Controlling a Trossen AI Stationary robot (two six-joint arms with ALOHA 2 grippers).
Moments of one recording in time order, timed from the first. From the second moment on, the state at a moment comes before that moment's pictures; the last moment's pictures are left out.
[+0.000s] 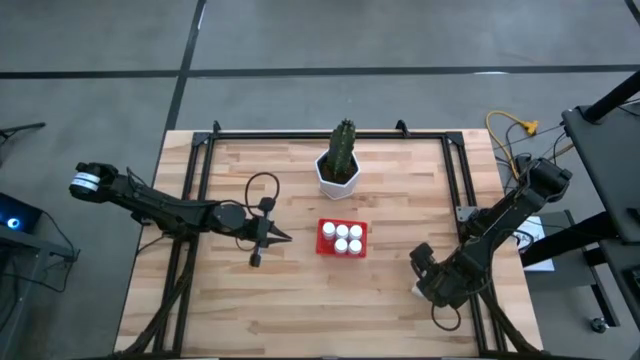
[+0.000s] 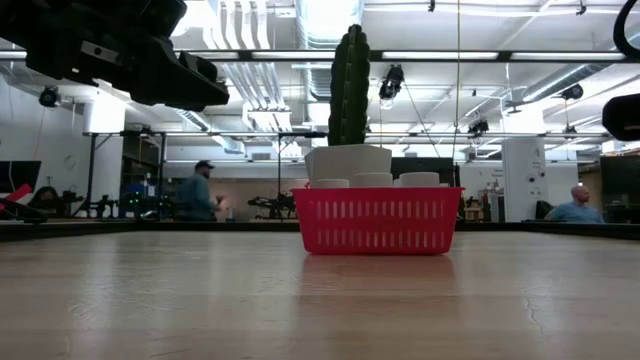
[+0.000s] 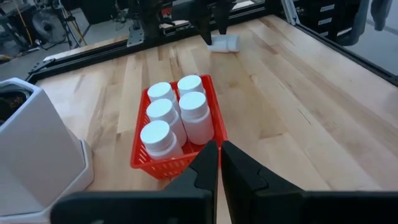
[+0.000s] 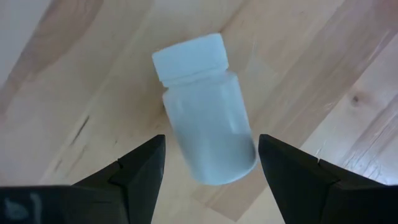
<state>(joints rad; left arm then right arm) -0.19 1.08 0.41 0.35 -0.06 0.17 0.82 1.38 0.71 -0.78 0.08 0.20</state>
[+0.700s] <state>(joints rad) -0.19 1.08 0.41 0.35 -0.06 0.20 0.82 1.43 0.69 -0.67 0.08 0.13</state>
